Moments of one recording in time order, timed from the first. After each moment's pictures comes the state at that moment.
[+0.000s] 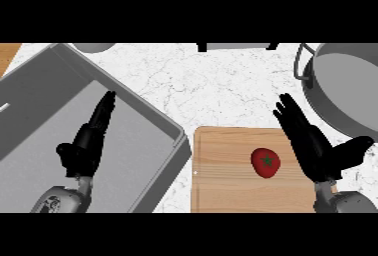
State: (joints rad) left arm -0.14 0.28 -0.27 -1.51 0.14 0.34 -0.01; right arm -0.11 -0.36 0.27 -1.61 -0.42 -0.17 0.08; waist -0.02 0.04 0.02
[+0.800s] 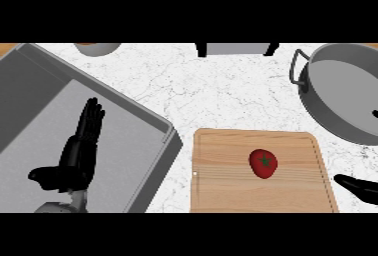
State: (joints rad) left arm -0.03 0.24 -0.23 -1.59 0.19 0.35 -0.12; right arm 0.05 -0.51 -0.10 -1.61 -0.30 0.10 -0.86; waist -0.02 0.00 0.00
